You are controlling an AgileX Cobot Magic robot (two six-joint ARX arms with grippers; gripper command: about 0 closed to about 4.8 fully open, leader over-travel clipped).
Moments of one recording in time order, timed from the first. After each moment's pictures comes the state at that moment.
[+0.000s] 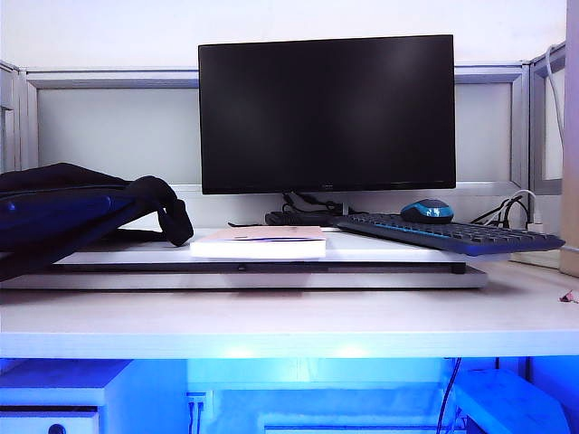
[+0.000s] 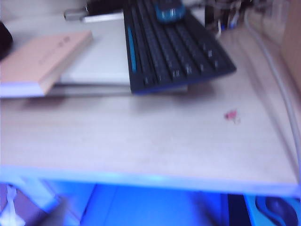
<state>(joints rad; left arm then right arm) -0.19 0.00 0.03 -0.13 -0.02 -0.11 -0.04 0.01 0.04 -0.21 -0.27 0.12</state>
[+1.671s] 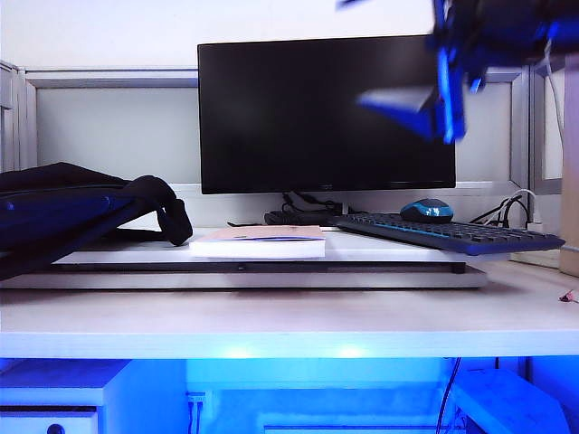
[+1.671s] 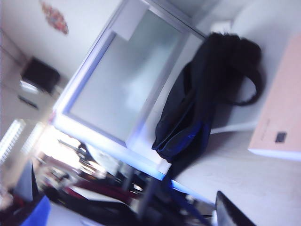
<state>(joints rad) -0.16 0.41 0.62 0.00 0.11 -0.35 0.36 1.36 0.59 0.89 -0.60 1.08</state>
